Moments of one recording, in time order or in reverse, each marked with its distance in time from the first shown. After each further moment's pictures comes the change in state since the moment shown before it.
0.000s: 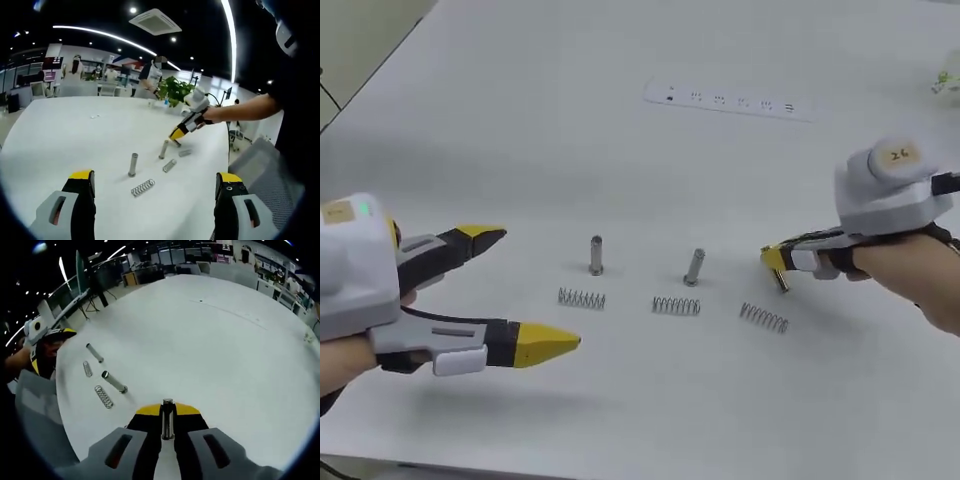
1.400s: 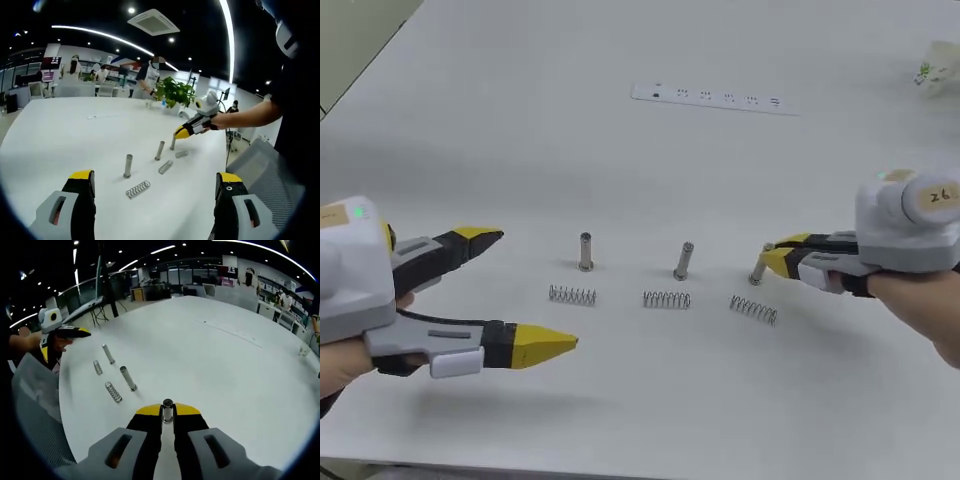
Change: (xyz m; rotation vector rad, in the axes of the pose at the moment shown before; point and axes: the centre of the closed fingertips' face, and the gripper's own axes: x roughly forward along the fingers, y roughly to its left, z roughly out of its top) left arm 0.004 -0.010 0.001 -0.003 -0.014 -0.017; right arm -0.030 0.012 -0.003 -0.099 -0.179 -0.009
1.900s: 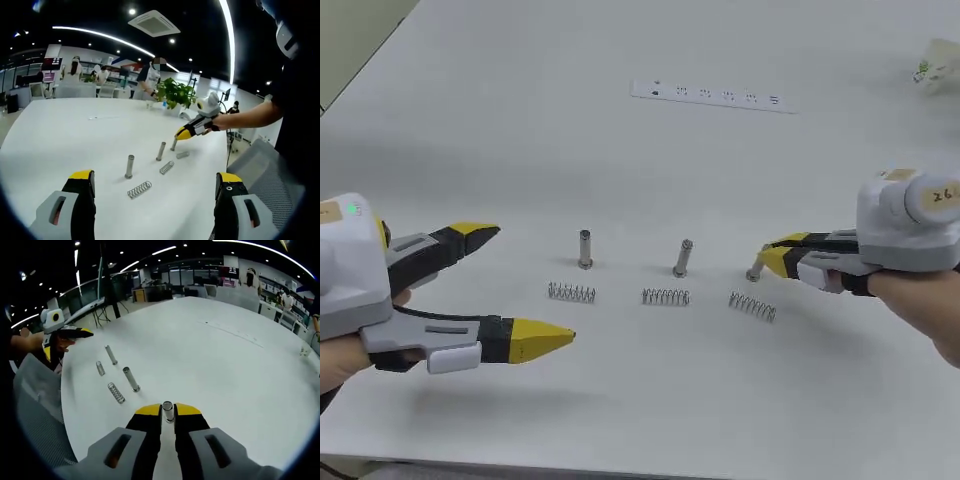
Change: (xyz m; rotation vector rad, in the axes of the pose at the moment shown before) left arm -0.001 0.003 0.001 0.000 -0.005 0.005; right arm 0.003 0.003 0.003 0.003 -0.007 0.018
